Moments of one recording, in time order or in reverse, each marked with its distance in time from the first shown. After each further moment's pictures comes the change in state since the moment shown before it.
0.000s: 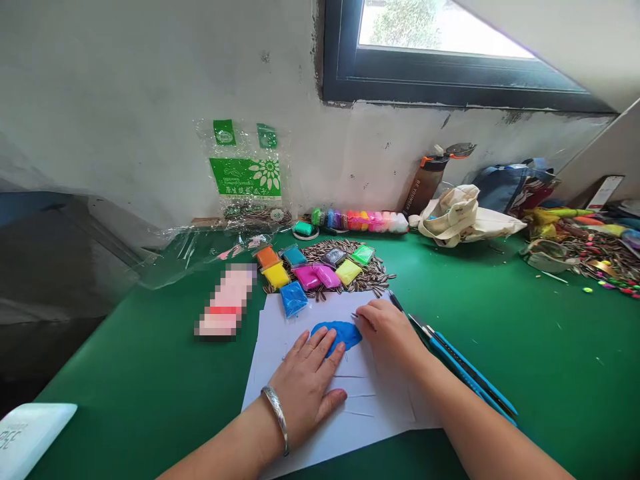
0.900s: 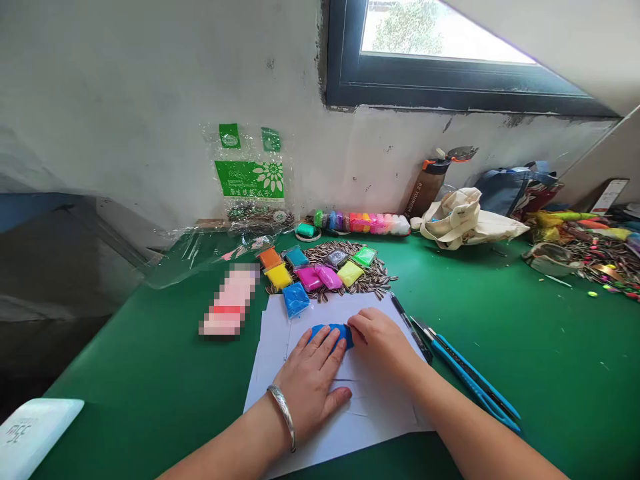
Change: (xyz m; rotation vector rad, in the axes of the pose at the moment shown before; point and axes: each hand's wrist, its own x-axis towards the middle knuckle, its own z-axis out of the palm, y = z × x) left_hand 0.002 0.000 0.007 0.005 0.079 0.008; right_hand -0.003 -0.011 0.003 -0.017 -0.060 -0.047
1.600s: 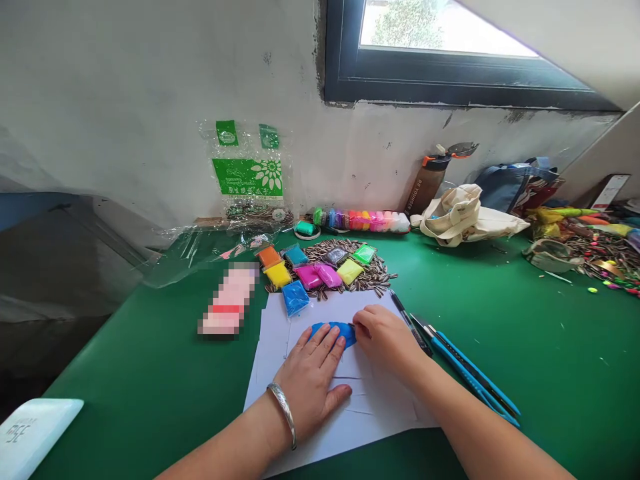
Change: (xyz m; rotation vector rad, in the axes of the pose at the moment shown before) left_hand 0.001 0.001 0.001 -0.040 -0.009 -0.026; right_hand -0.003 -0.003 -0.004 -0.017 0.017 0.055
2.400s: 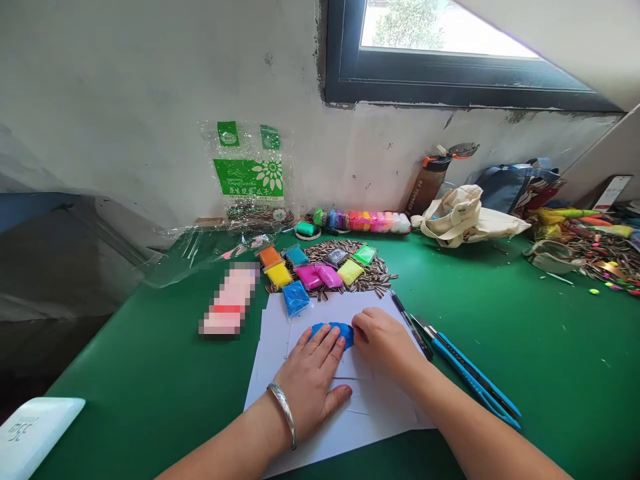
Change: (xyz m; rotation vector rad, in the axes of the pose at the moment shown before) left_hand -0.001 0.000 0.001 -0.001 0.033 0.010; right_hand -0.002 -0.001 0.002 -0.038 -0.013 -0.004
